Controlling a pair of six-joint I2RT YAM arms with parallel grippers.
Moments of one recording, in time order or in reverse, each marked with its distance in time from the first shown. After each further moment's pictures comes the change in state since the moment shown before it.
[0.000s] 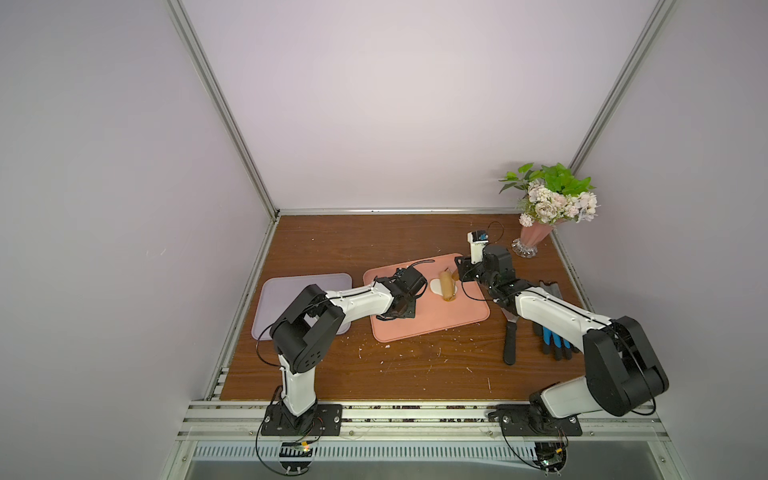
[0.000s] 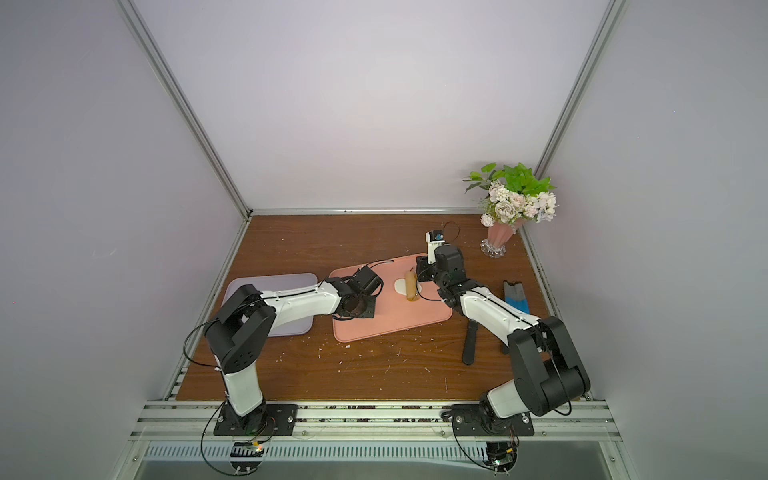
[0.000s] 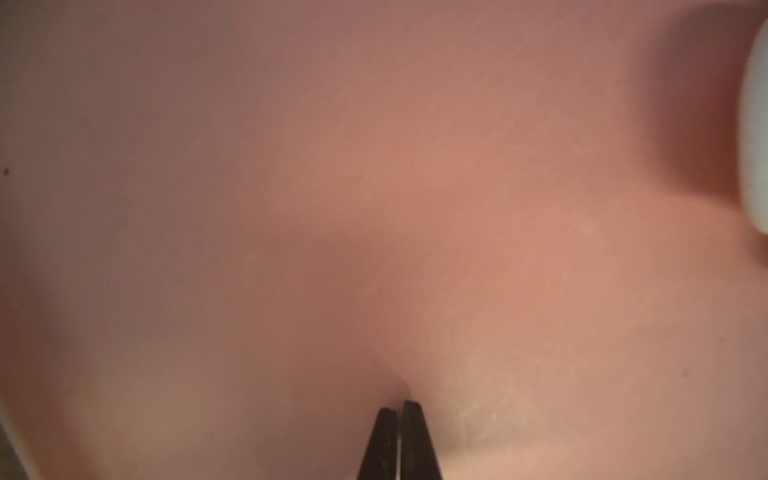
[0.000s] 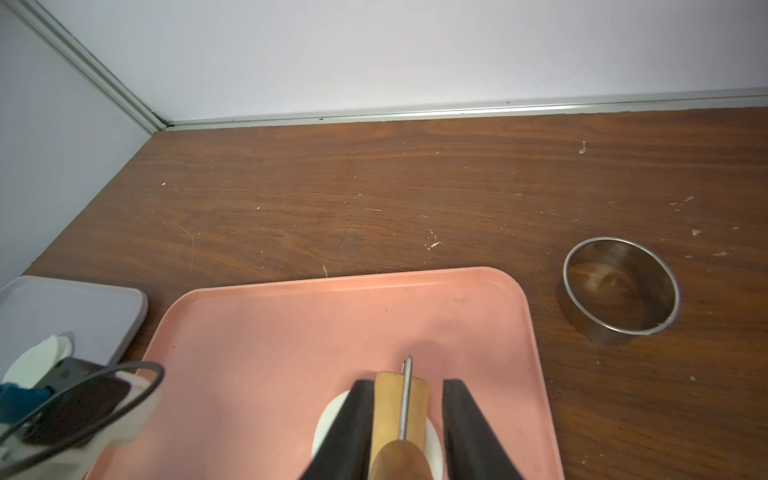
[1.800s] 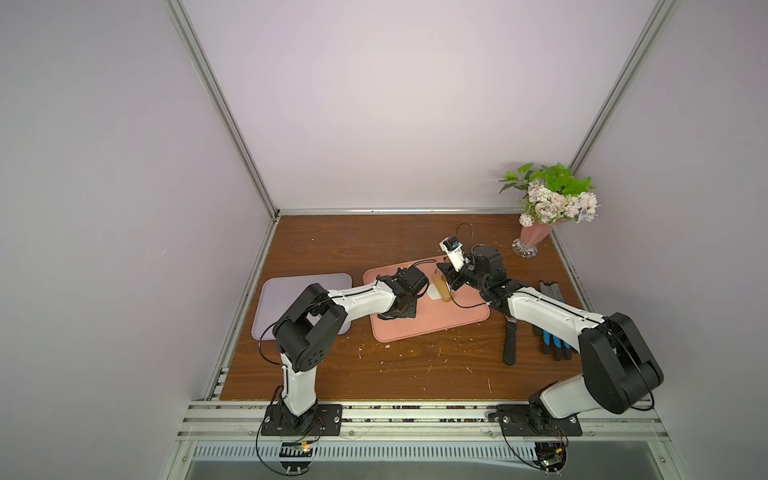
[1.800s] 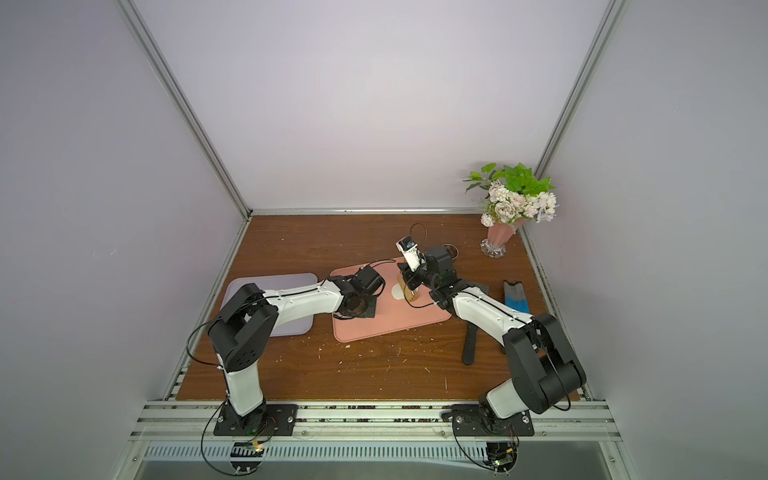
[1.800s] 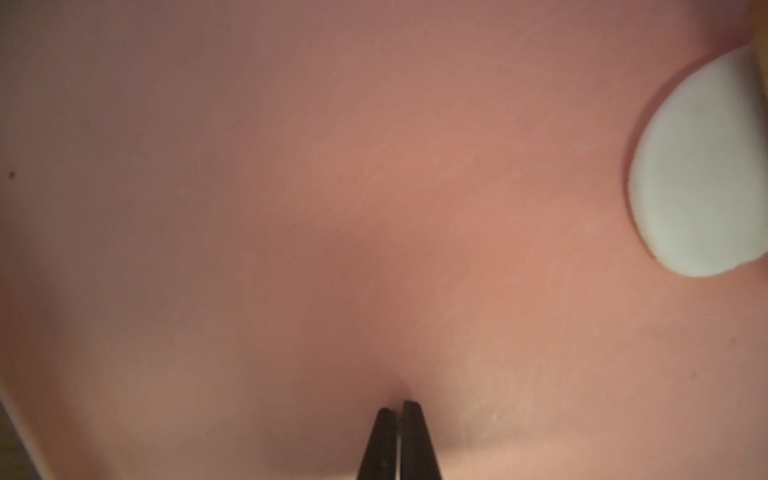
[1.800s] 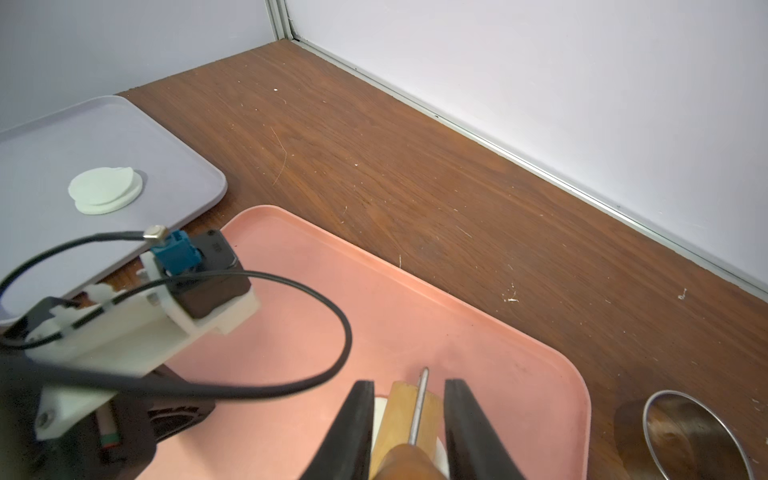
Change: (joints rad) left arm -0.006 0.019 0.034 -0.031 0.000 0.003; right arm 0.105 0.048 0.026 0.061 -0.226 -0.406
